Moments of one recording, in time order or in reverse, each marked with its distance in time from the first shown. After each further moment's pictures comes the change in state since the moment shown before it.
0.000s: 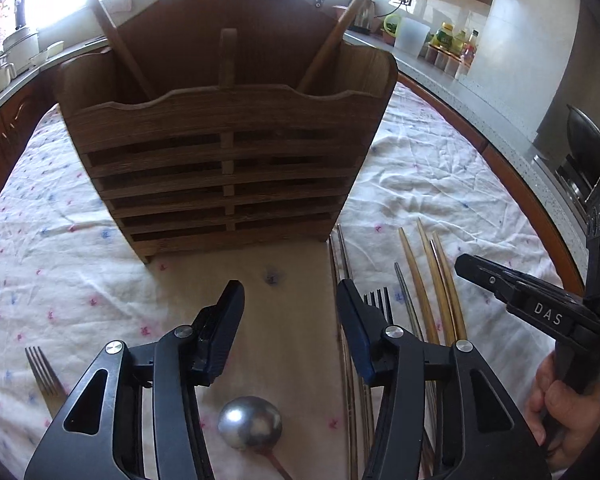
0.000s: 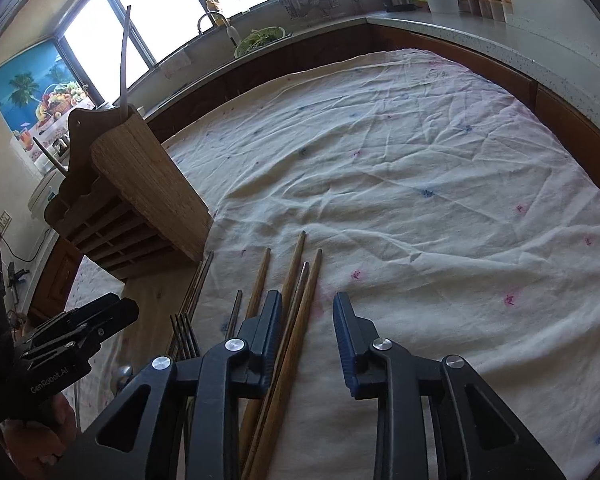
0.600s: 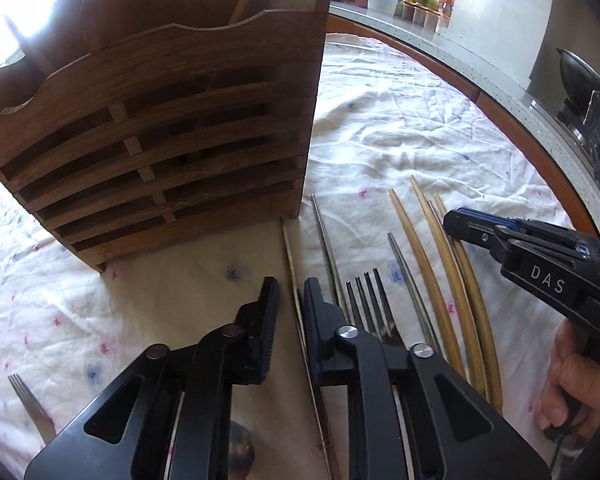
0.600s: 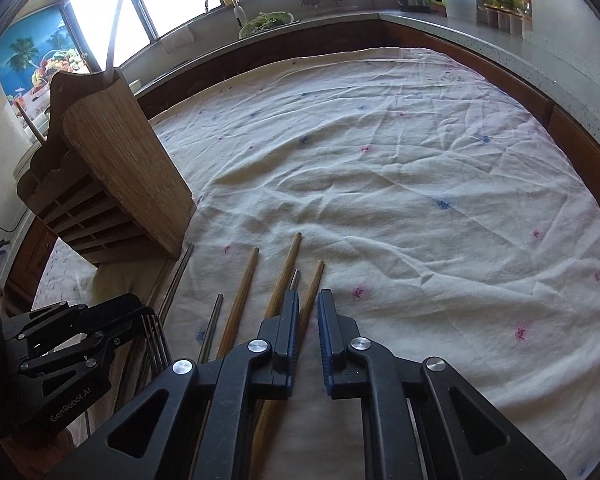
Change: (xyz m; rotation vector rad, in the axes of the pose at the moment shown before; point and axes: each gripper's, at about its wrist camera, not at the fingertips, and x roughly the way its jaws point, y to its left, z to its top) left arm 0.023 -0.021 -0.008 0.140 0.076 0.019; right arm 0.019 0.009 0.006 -0.096 0.039 -0.066
